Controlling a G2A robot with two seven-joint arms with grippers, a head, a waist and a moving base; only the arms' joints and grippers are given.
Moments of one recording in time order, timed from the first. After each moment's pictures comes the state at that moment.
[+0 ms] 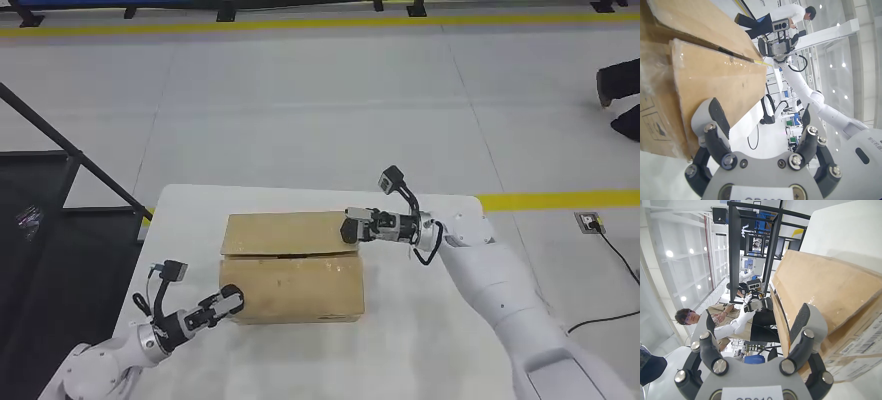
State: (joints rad) left arm 1.34 -0.89 -1.45 -1.63 -0.31 -0.51 -0.78; right arm -0.31 -1.38 0.93 -0.53 0.59 -0.51 1.31
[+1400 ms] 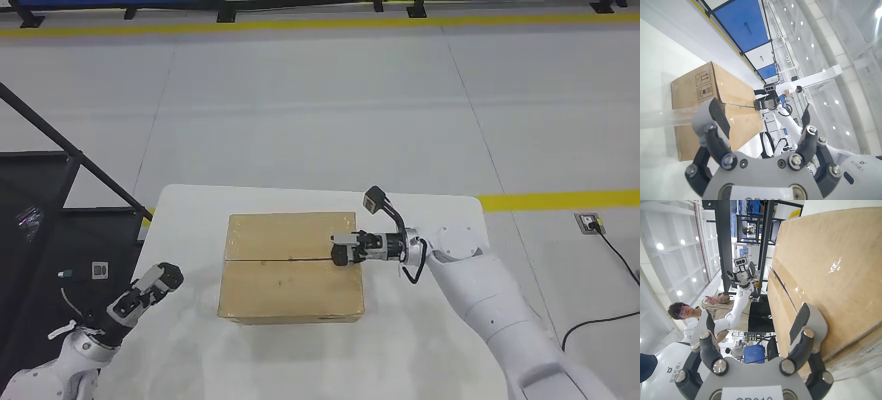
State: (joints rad) left arm 1.47 -0.89 -1.70 -1.59 -0.45 -0.58 -0.63; right arm -0.39 -1.39 0.92 -0.63 0.50 -0.48 1.31
